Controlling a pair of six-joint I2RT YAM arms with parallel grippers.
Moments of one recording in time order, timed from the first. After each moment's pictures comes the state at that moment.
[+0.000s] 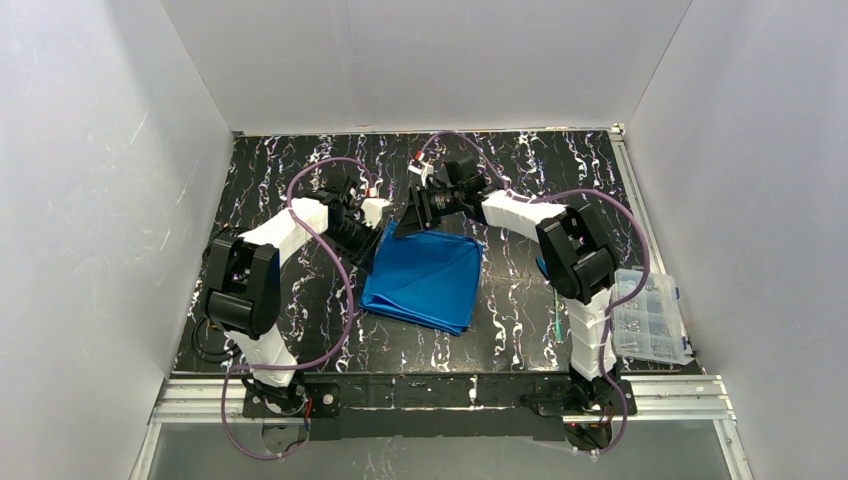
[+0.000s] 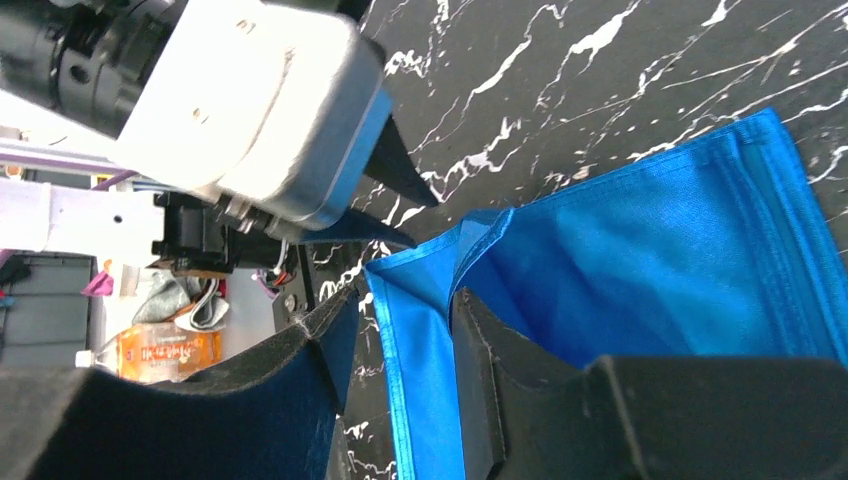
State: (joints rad) left arm -0.30 1.73 1.18 -0.81 0.41 0.30; right arm 0.60 2.08 1.47 0.00 -0.96 0.46
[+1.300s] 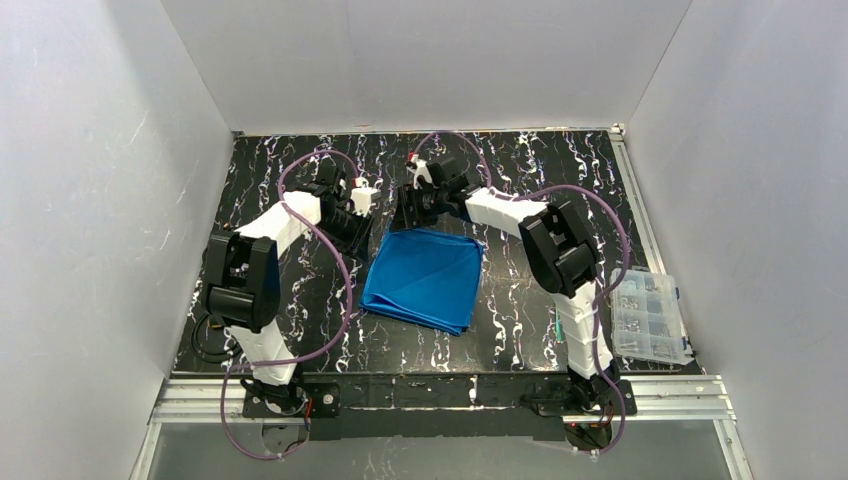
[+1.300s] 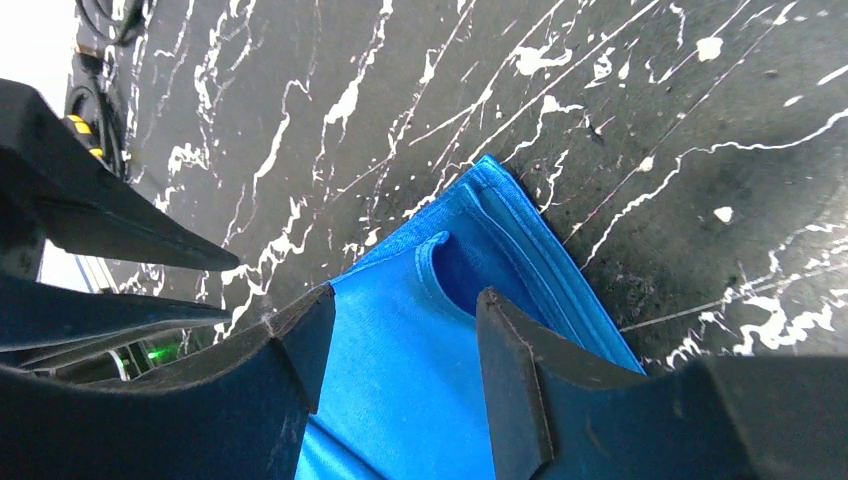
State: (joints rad) left arm -0.24 1.76 1.23 -0.79 0.41 0.22; right arm 0.64 2.18 1.60 -0.14 -0.53 0.41
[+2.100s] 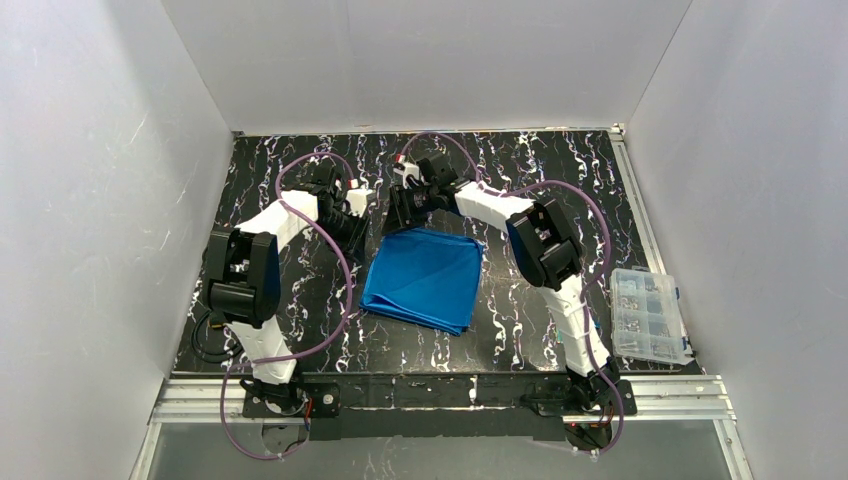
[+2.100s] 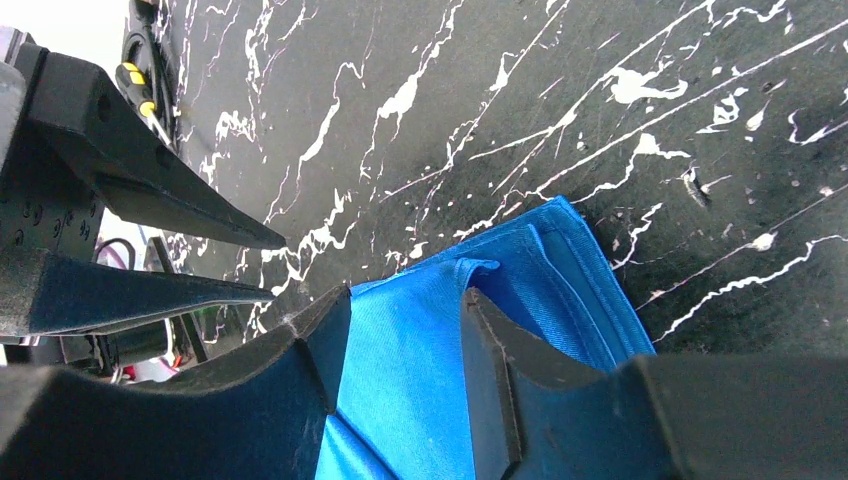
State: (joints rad) left arm -0.20 1.80 1.23 -0.80 0.43 0.22; right arm 0.65 2.33 1.80 -0.25 -0.70 0.39
